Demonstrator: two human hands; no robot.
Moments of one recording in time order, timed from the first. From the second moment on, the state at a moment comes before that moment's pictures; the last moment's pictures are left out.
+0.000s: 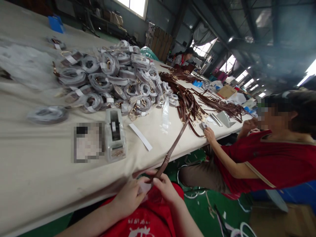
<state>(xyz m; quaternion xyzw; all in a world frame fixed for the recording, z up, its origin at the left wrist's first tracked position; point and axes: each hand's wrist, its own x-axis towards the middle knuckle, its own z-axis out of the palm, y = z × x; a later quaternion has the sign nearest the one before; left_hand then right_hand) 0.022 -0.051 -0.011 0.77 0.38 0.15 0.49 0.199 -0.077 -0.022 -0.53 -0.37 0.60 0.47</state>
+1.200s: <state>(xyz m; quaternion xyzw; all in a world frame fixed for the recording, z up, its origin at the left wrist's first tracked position) 0.039 -0.011 0.027 0.59 0.40 0.30 0.63 0.210 -0.091 0.017 -0.57 -0.41 0.50 0.51</state>
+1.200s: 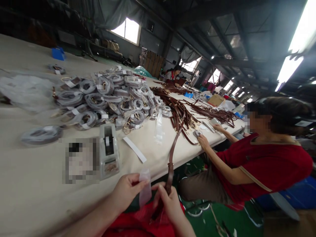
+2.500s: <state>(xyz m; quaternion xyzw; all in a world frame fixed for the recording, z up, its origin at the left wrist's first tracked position) 0.047 -0.042 -0.020 0.68 0.36 0.14 0.62 0.215 -0.060 0.149 -0.36 -0.36 0.52 0.69</state>
